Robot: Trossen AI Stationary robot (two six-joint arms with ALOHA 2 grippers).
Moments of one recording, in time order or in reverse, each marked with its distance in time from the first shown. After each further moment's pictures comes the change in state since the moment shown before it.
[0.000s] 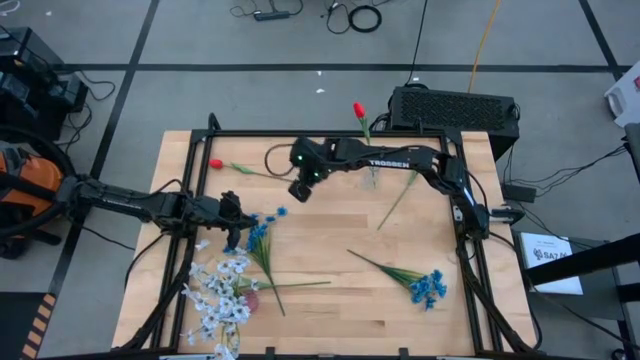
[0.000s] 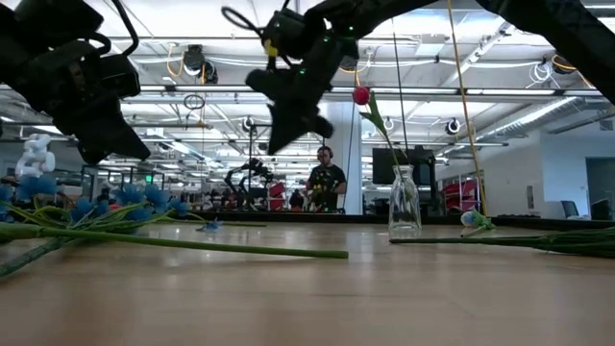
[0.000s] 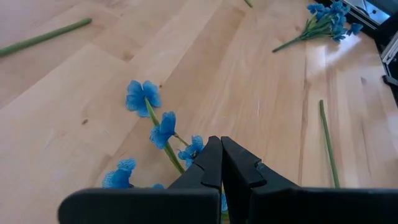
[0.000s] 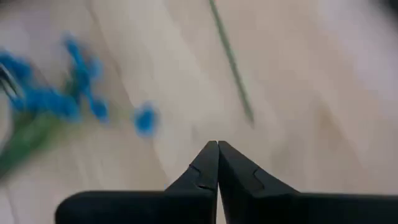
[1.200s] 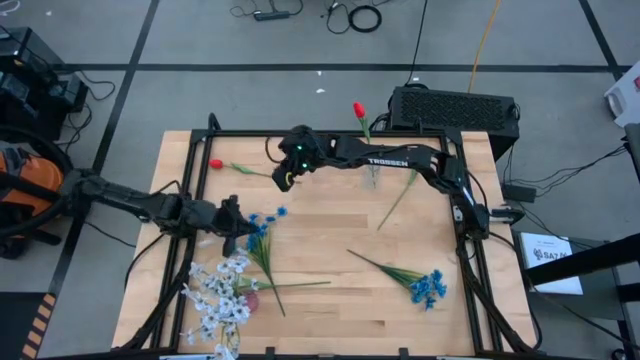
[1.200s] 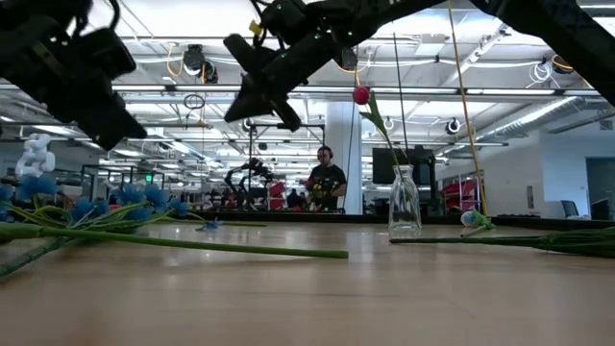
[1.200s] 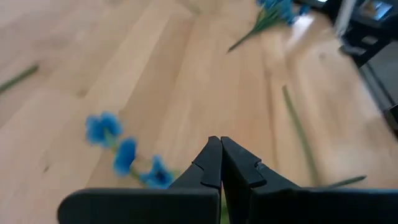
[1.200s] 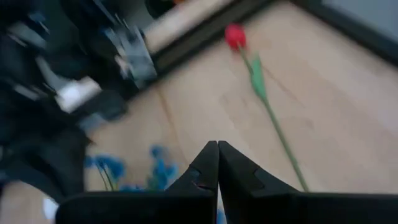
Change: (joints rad) left arm -0.072 0.000 0.000 0.069 0.040 0.191; right arm -0.022 0.012 0.000 0.467 -0.126 0.095
